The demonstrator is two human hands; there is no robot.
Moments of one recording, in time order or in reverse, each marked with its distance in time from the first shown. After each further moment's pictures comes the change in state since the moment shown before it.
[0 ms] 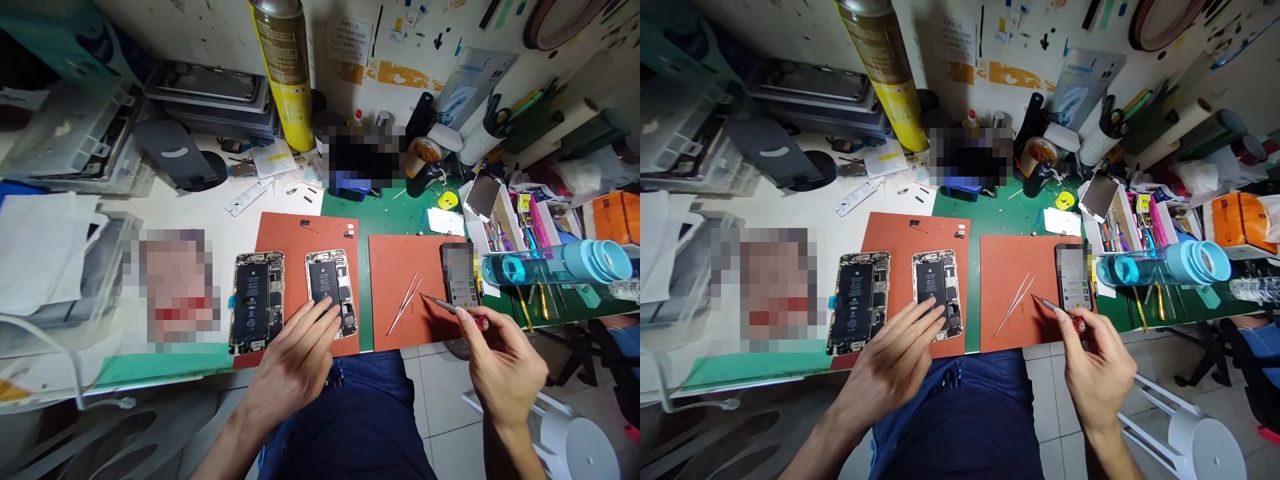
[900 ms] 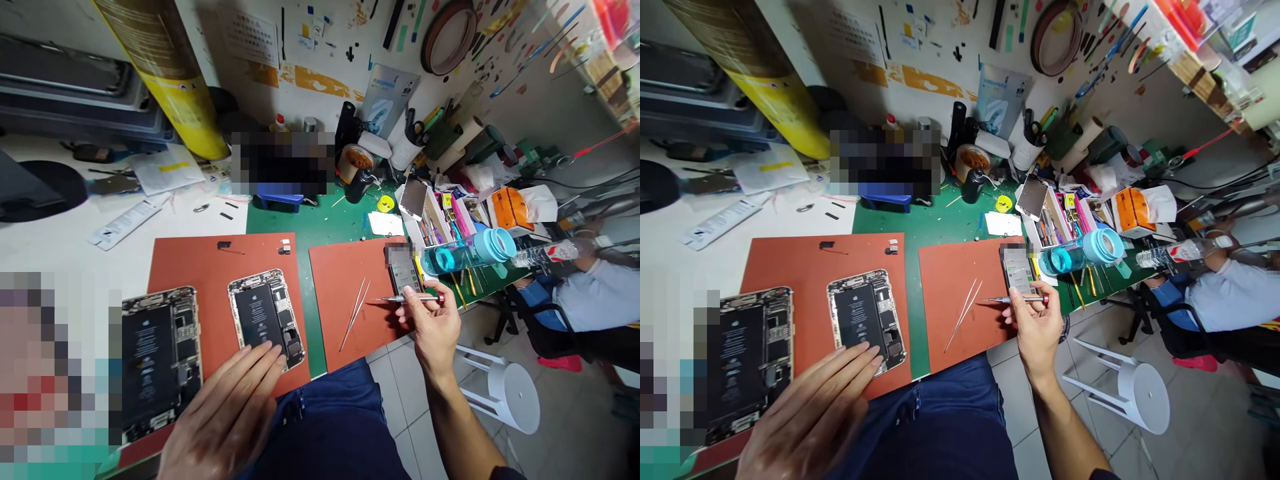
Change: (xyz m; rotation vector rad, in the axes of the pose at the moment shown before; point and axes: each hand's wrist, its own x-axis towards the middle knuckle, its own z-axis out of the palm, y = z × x) left_hand -0.006 -0.017 0.015 -0.025 0.149 0.140; right_hand 0.021 0.012 0.030 0.660 0.042 0.528
